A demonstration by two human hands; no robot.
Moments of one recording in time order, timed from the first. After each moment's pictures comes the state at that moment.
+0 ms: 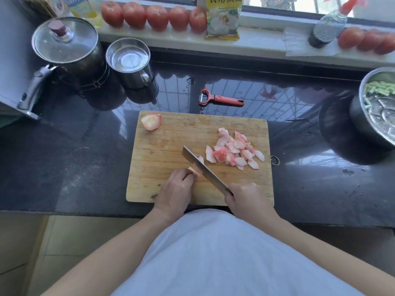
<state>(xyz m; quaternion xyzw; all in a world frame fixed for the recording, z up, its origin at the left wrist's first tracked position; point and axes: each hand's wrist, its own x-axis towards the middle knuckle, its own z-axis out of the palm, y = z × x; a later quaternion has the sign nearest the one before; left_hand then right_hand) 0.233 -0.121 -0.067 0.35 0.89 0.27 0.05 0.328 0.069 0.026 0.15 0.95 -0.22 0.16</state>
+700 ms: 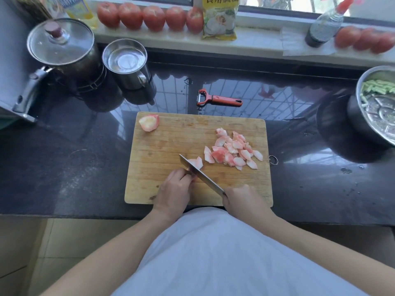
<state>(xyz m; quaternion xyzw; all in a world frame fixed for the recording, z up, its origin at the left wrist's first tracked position) 0.231 -0.119 -0.065 0.33 0.90 0.29 0.06 0.321 0.064 0.029 0.14 0.95 -0.13 0.26</state>
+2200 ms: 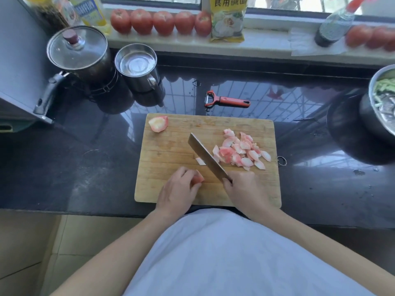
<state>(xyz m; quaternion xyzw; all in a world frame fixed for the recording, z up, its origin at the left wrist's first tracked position) 0.229 -0.126 -0.027 0.24 0.91 0.30 0.18 0.299 0.060 0.016 0.24 0.92 -0.27 0.15</state>
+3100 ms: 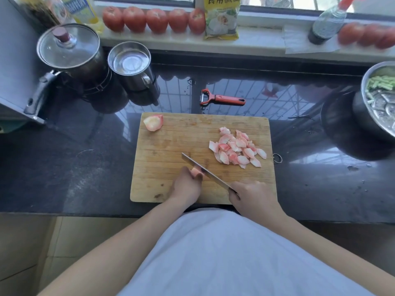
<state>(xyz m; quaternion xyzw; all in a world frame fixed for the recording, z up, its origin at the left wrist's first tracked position) 0.222 -0.083 -0.036 -0.04 0.87 0.32 0.38 0.337 0.079 0.014 0.07 0.98 -0.18 0.05</state>
